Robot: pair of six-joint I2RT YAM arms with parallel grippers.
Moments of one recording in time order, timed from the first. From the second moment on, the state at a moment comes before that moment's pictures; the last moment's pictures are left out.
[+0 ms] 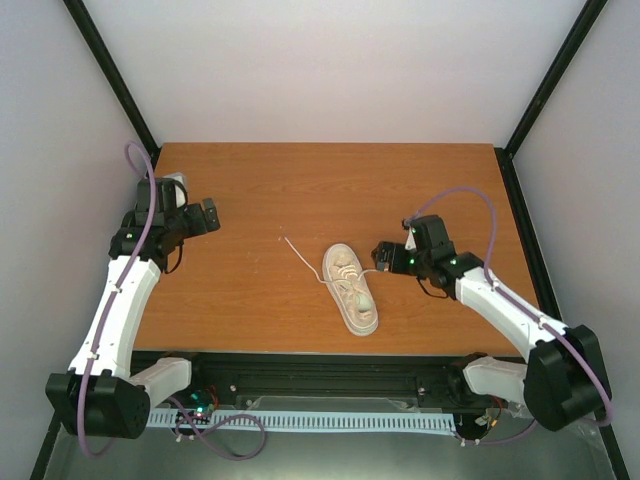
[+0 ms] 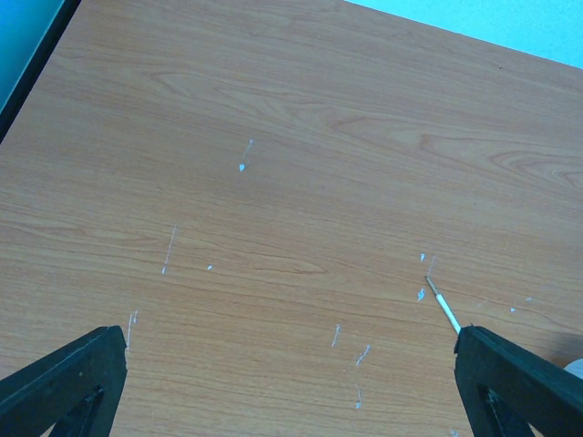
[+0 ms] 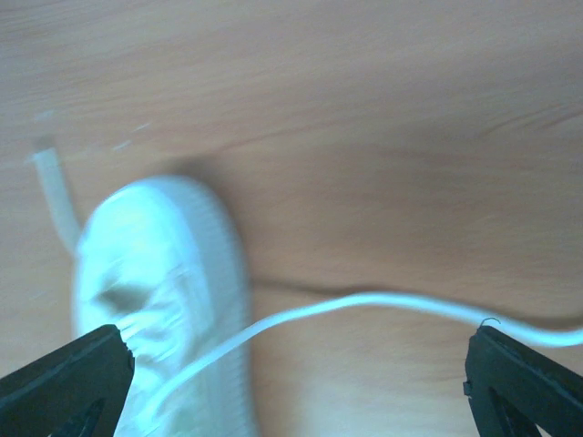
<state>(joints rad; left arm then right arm) -0.04 1.09 1.08 -0.73 -0.04 -0.28 0.41 1.19 0.72 -0.38 -0.16 0.48</state>
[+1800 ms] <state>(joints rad) -0.04 1.07 1.08 -0.72 0.01 -0.28 0.75 1.88 1.41 -0.47 -0.08 0.30</state>
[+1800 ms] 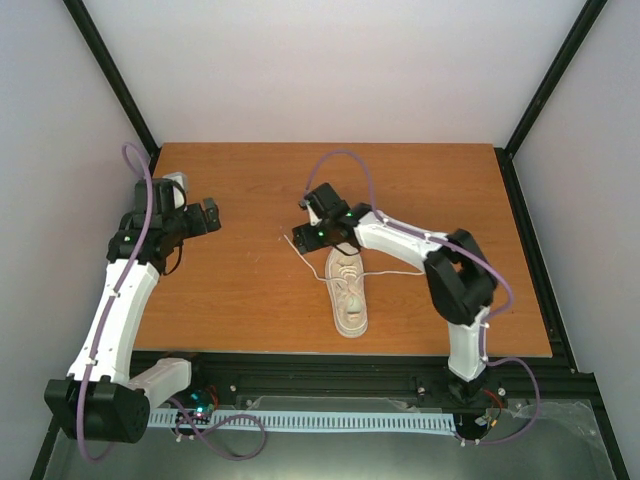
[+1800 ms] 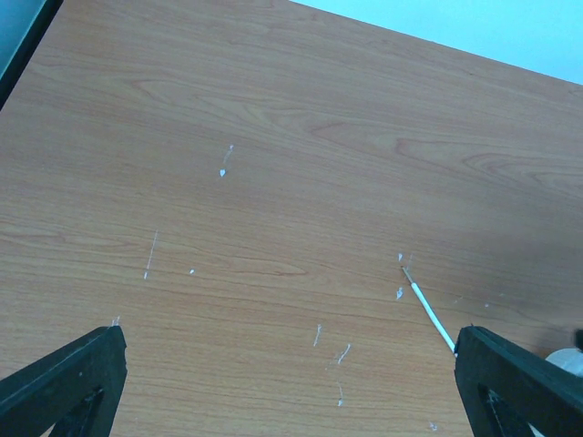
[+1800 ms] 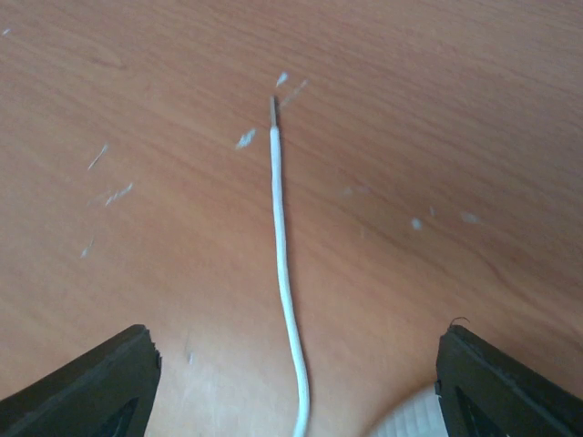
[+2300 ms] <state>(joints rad) -0.04 1.06 1.08 -0.72 -0.04 -0.28 0.77 2.24 1.68 -0.52 0.02 0.26</state>
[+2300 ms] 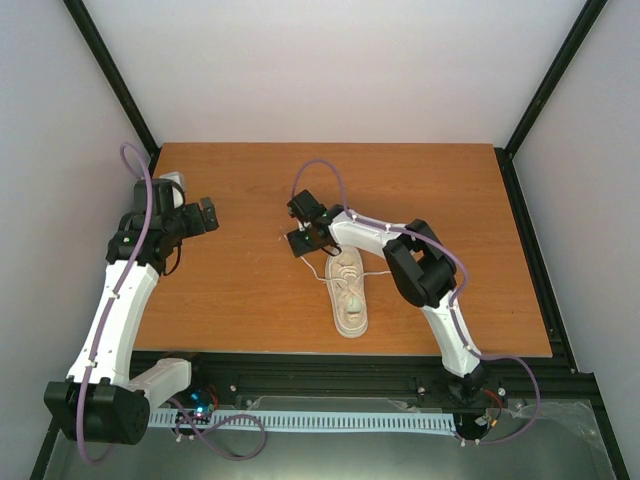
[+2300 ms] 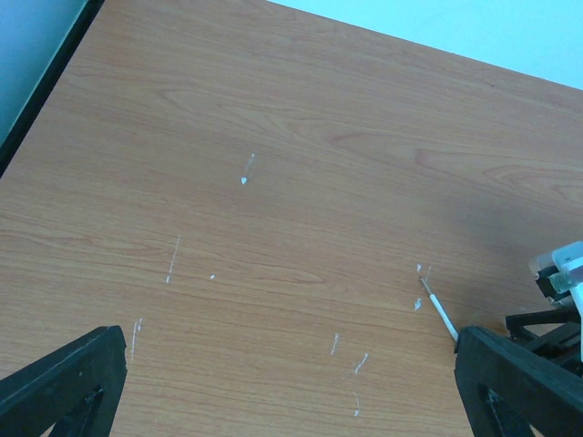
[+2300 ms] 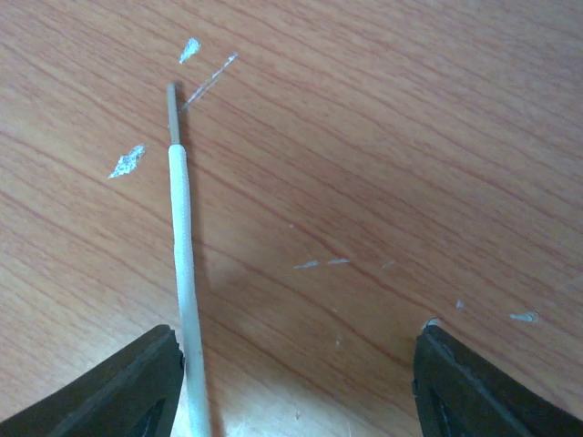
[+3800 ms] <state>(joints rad) -0.68 1.44 0.72 0.27 0.33 -0.44 0.58 1.38 1.11 -0.36 -0.05 0.42</state>
